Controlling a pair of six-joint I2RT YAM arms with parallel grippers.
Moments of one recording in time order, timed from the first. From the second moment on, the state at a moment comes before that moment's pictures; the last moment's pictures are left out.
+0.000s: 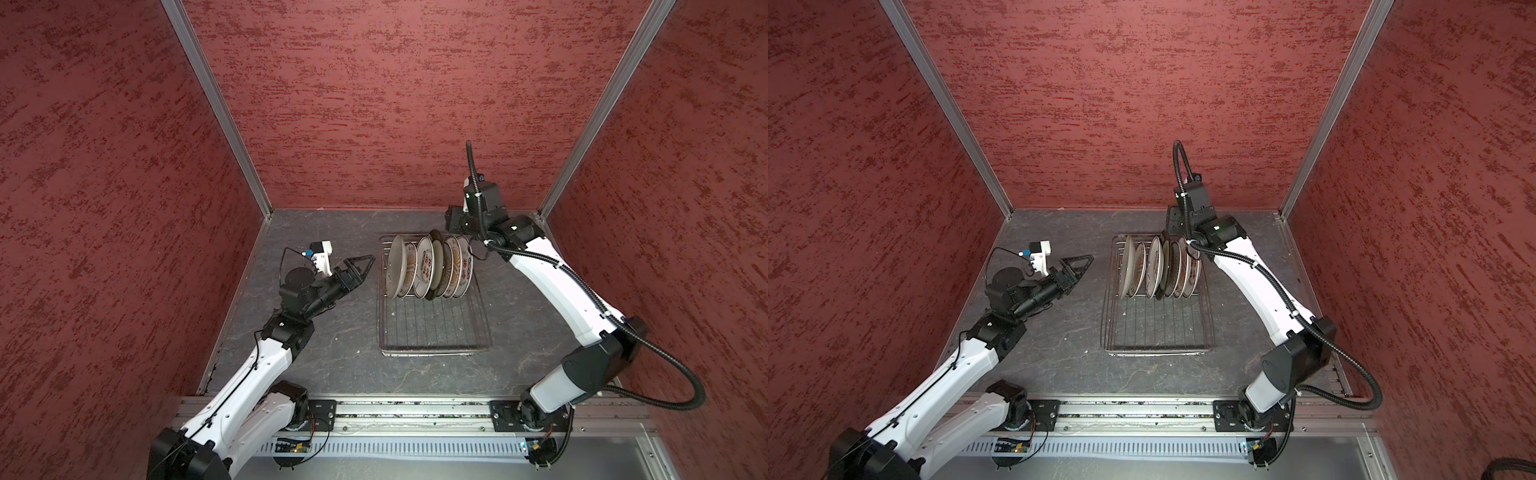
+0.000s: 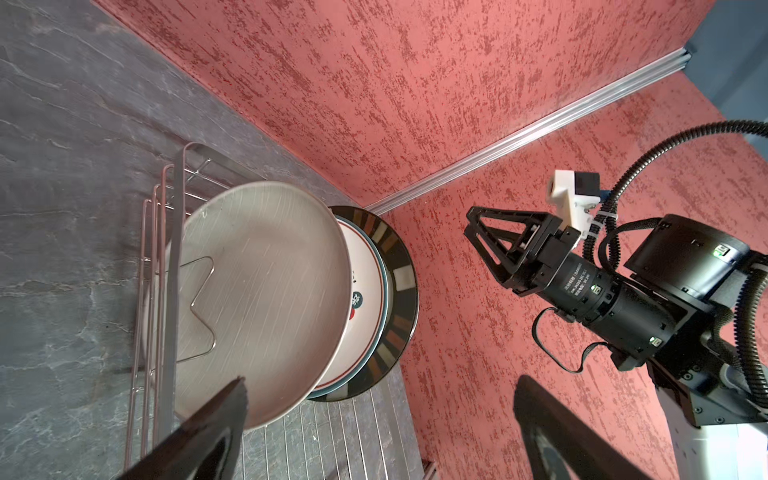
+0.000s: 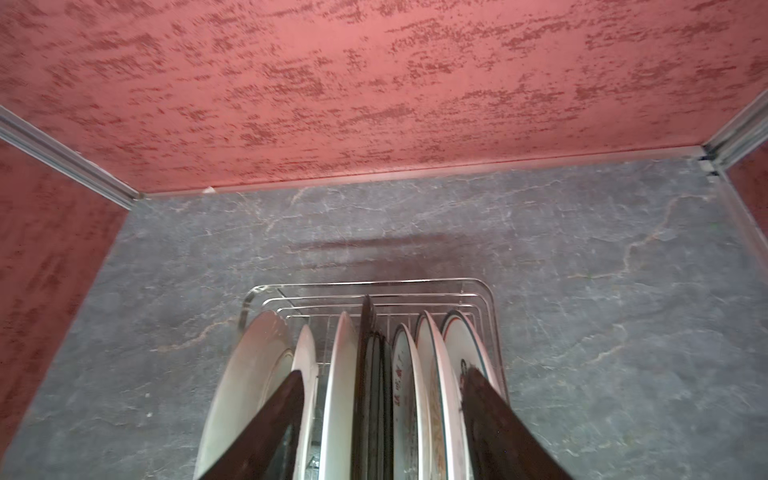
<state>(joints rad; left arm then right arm) -0.33 0.88 0.58 0.18 0.42 -1.03 0.51 1.62 1.75 -0.76 0.28 0.42</state>
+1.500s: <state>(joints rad) -0.44 0.93 0.64 0.05 0.36 -0.94 0.60 1.93 1.91 -1.00 0.43 0.36</state>
